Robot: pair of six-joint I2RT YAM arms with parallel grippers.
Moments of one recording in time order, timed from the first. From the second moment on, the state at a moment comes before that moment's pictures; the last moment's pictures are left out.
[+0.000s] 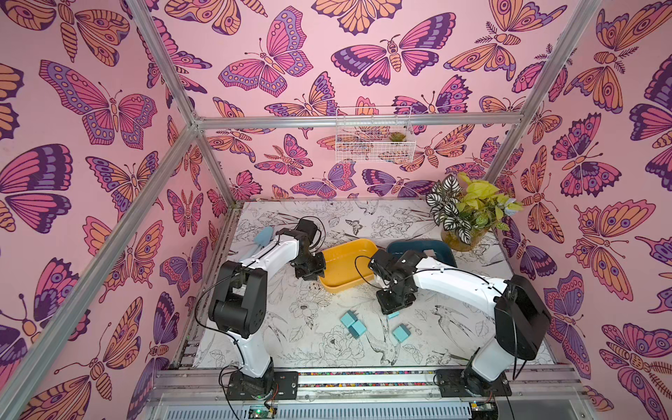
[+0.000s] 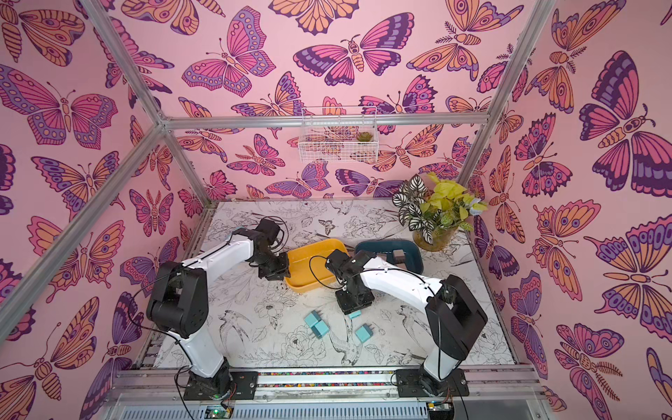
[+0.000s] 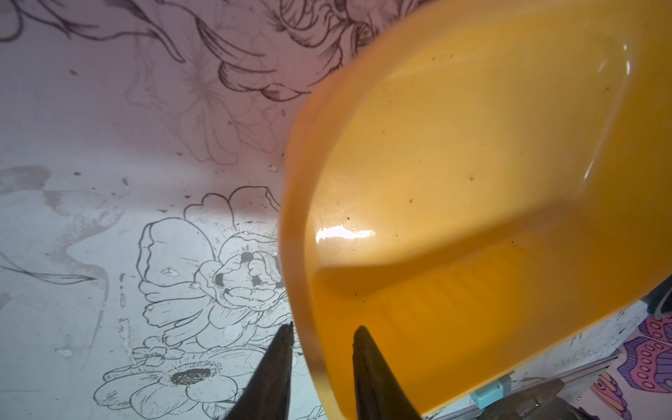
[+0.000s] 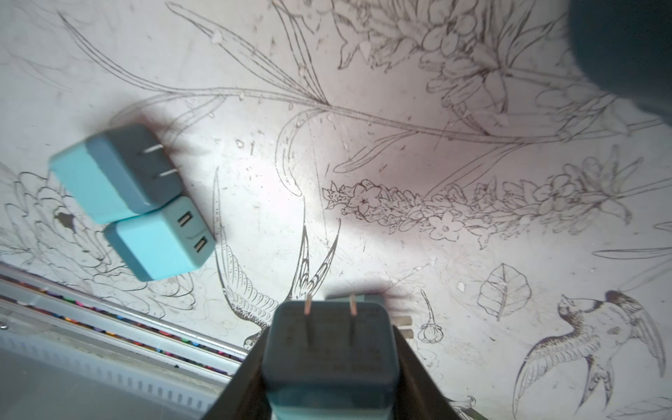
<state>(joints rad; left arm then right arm) -0.31 1.80 1.28 -0.90 0.29 -0.52 0.82 1.66 1.23 -1.09 -0.09 0.44</state>
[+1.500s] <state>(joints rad) -0.33 1.76 1.26 -0.98 0.32 -0.40 0.71 2.19 1.86 -1.19 -0.03 0.28</state>
